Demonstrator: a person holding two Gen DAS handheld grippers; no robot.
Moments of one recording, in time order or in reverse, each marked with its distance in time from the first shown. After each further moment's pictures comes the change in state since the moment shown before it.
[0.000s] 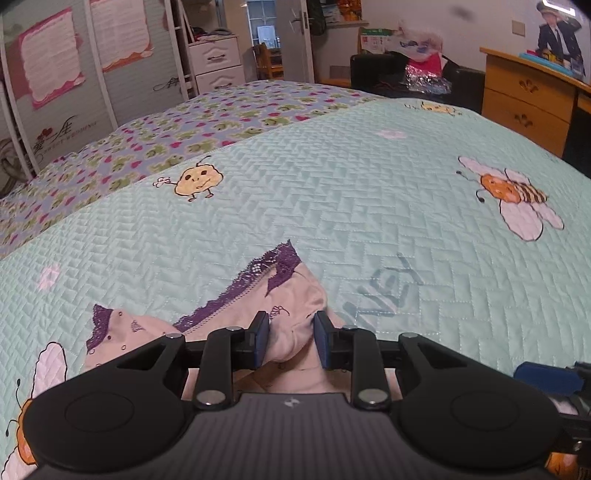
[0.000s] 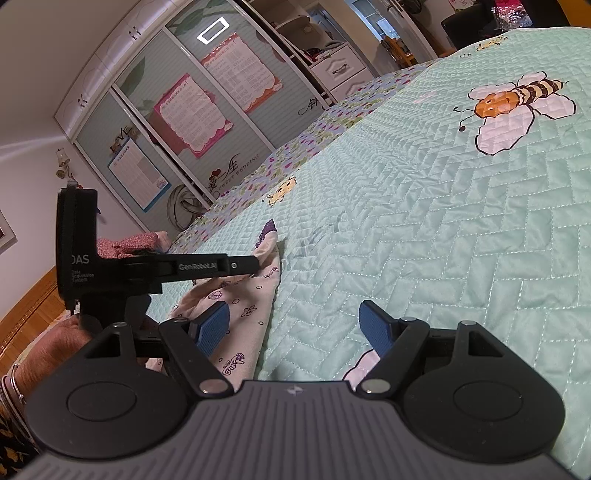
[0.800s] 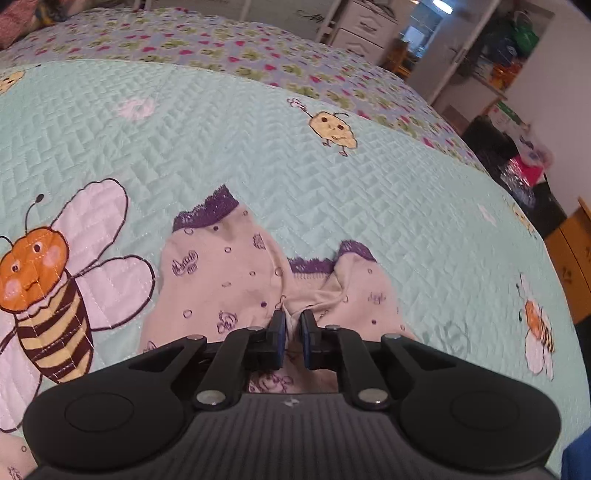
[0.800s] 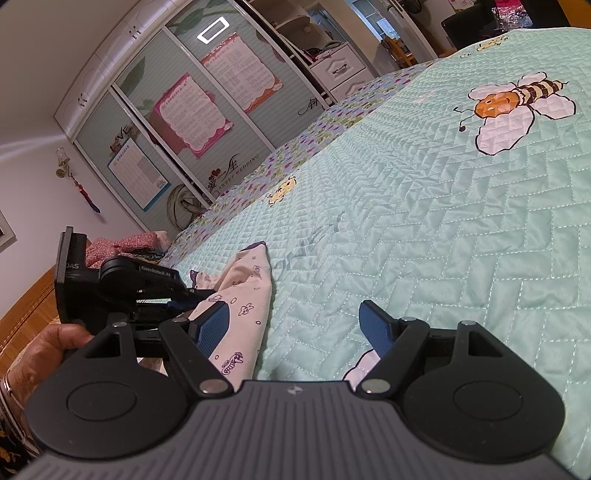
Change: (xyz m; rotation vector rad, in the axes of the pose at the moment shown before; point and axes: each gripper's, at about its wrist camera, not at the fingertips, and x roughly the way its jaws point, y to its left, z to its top) left arm 0.000 0.095 -0.027 -0.657 0.121 -0.003; right arm 0.000 0.000 0.000 -0.001 0.001 -0.001
